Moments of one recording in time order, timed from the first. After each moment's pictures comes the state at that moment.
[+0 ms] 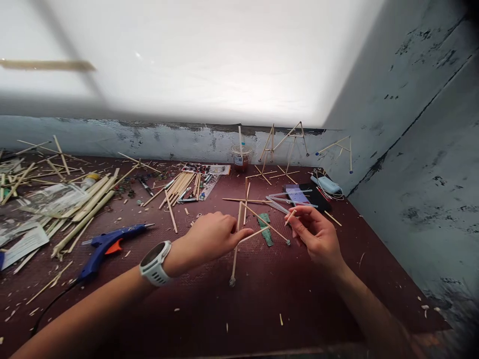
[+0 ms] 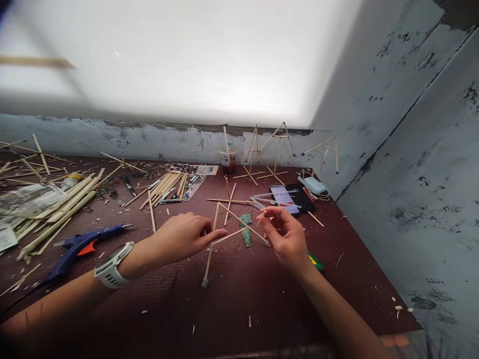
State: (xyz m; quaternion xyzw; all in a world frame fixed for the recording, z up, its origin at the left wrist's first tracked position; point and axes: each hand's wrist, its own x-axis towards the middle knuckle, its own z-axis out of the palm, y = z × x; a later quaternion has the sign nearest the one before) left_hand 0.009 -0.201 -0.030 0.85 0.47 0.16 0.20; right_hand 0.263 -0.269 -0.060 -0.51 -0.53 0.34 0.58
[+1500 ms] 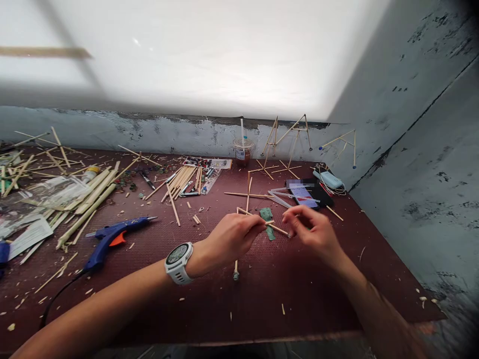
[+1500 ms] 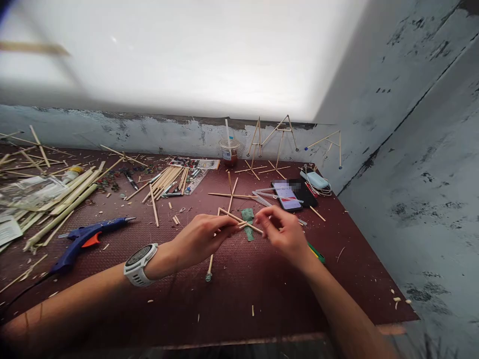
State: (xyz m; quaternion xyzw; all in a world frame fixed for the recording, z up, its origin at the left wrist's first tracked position) left_hand 0.029 -0.211 -0.058 0.89 0.29 0.27 0.23; right_hand 0.271 -0.264 -0.056 -0.54 -0.66 0.28 0.45
